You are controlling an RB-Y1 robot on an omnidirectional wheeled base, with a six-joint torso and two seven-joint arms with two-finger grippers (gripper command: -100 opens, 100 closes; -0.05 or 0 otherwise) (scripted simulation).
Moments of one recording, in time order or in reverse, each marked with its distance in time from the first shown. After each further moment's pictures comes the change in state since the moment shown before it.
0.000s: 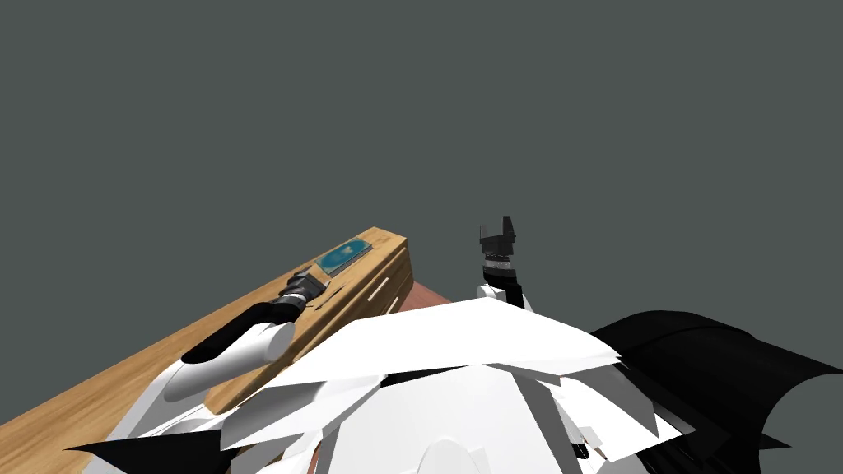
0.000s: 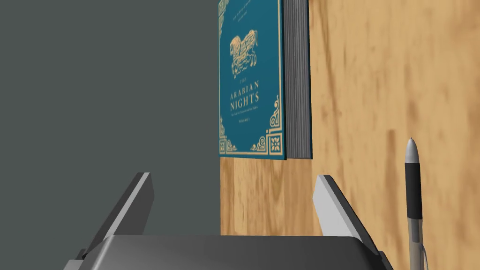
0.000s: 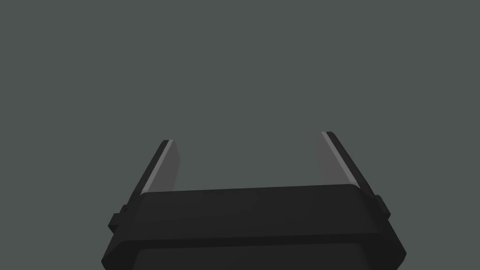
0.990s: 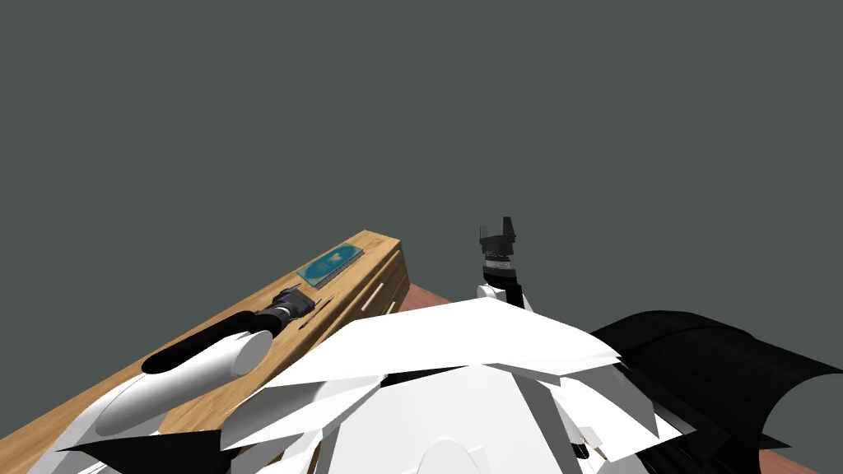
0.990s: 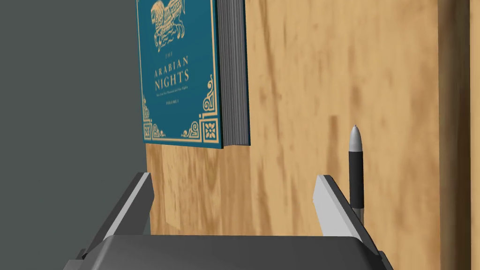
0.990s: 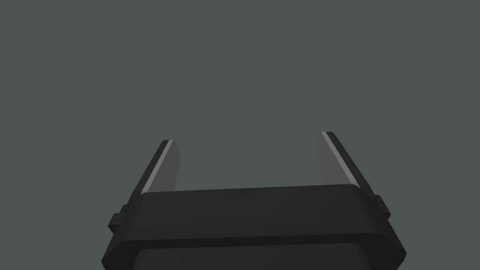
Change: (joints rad) left arm 0.033 0.024 0.112 0.015 0.110 0.274 0.093; right arm 0.000 0.000 0.000 0.000 0.000 0.000 0.000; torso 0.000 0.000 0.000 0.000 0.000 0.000
